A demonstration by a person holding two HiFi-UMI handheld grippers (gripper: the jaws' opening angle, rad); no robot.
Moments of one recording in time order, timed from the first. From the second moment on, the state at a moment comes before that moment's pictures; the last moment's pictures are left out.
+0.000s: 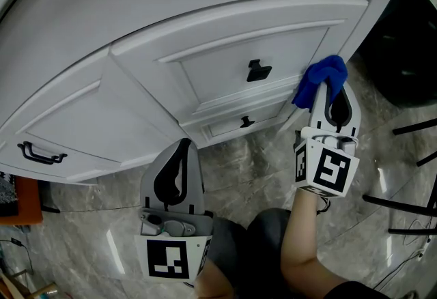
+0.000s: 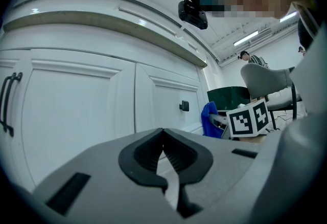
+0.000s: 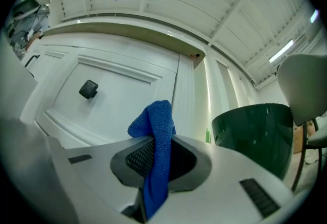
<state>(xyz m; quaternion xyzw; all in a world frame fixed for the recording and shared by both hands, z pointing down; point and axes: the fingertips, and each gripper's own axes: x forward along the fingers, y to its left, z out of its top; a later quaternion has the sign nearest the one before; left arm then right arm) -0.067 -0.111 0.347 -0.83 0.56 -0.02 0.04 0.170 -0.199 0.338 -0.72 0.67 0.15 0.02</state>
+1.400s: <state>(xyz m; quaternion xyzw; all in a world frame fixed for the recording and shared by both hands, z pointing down) -0.119 -0.085 0.329 -0.81 0.59 0.03 0.03 -0.054 -0.128 0.368 -0.49 0.87 0.08 0.04</state>
